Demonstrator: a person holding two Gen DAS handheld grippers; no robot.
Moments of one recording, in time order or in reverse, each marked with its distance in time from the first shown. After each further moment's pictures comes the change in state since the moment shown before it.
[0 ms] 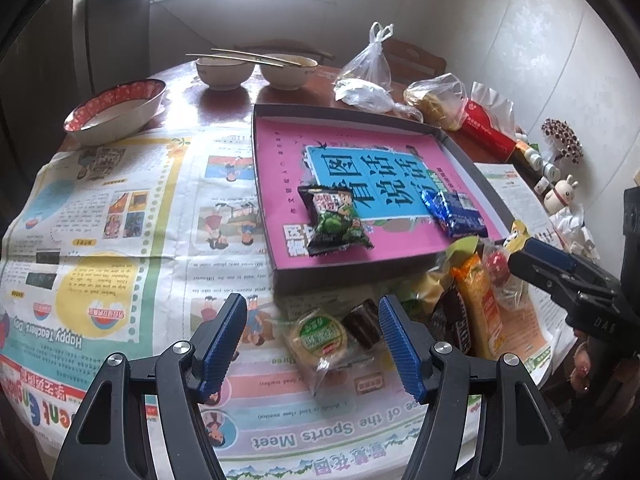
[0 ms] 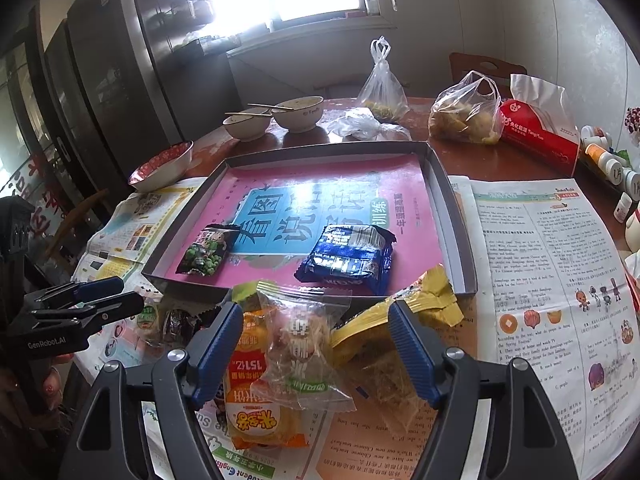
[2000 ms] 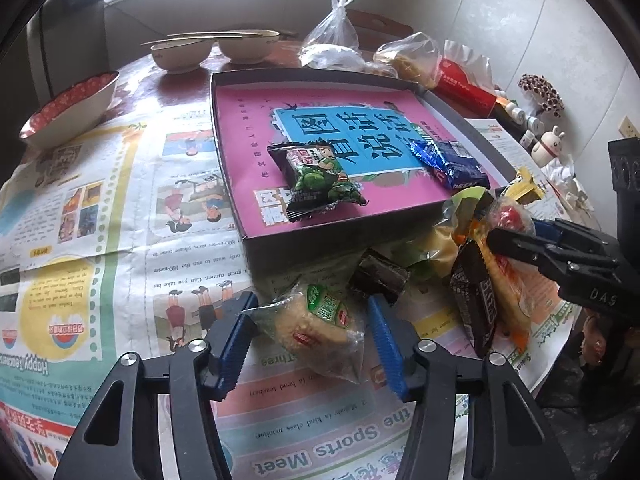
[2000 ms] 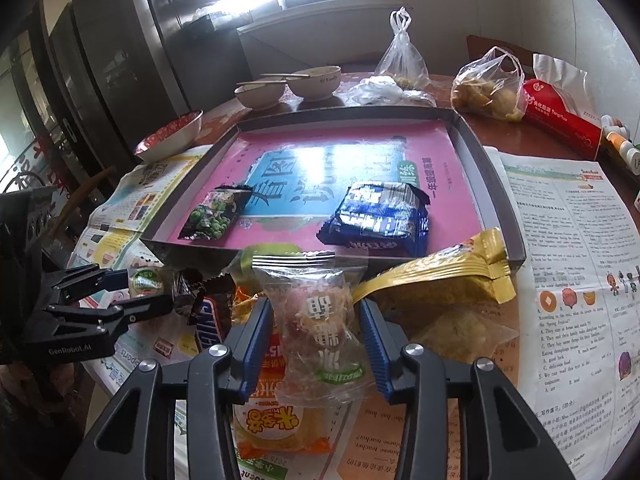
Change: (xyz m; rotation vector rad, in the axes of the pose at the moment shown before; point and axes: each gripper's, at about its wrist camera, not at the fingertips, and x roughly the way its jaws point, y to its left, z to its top) left arm 0.039 -0.001 -0.012 0.126 0.064 -0.068; right arm 0.030 0.012 -0.017 -0.025 0.079 0.031
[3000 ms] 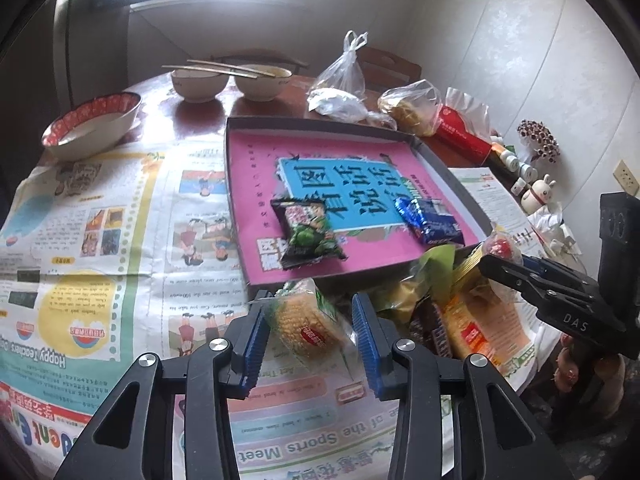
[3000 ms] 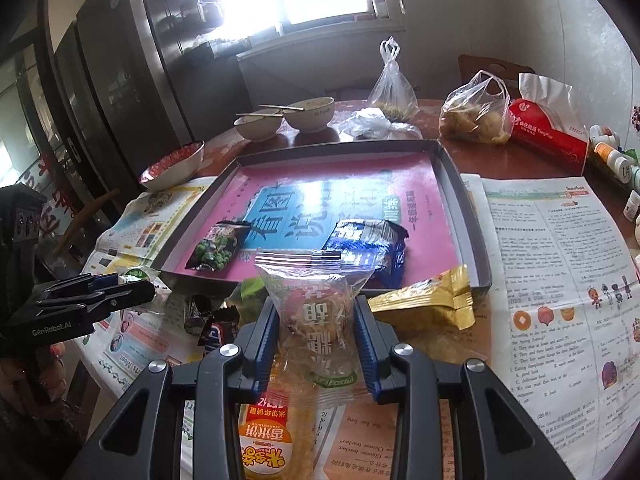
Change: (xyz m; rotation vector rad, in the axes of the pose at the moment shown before) left arm -0.042 -0.005 0.017 -0.087 -0.109 -0.019; right arm -0.031 -0.010 0.009 0.019 -0.105 0.010
